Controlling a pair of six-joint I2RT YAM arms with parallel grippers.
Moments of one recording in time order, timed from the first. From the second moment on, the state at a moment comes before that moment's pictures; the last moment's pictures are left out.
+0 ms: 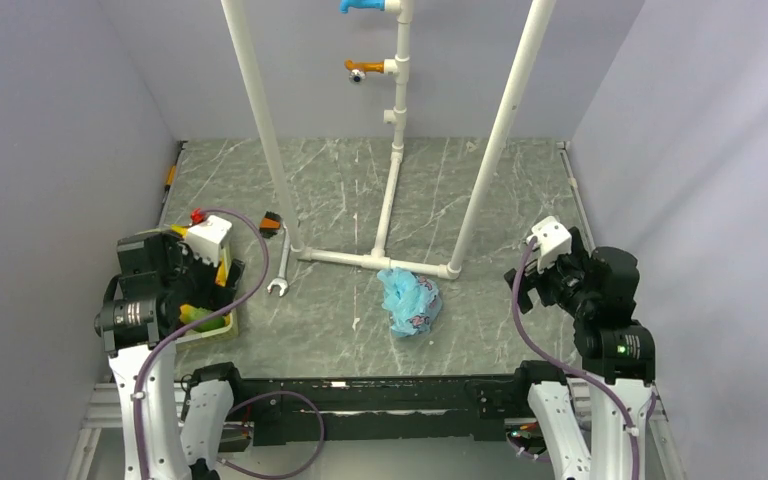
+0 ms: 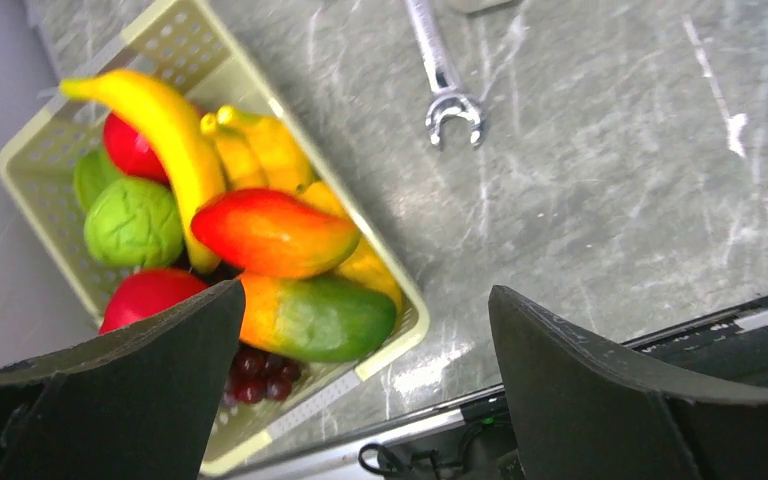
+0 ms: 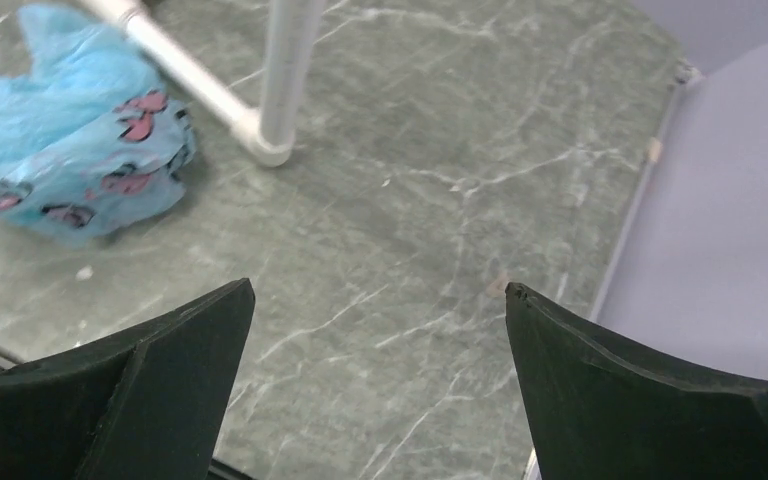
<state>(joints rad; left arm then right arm) 0.23 0.69 1.05 -1.13 0.30 0.51 -0.08 0.53 0.96 -0.92 -0.35 -0.53</state>
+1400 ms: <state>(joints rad) -1.00 1.54 0.98 -0.21 0.32 0.49 -0.08 0.64 0.95 -1.18 -0.62 -0.86</state>
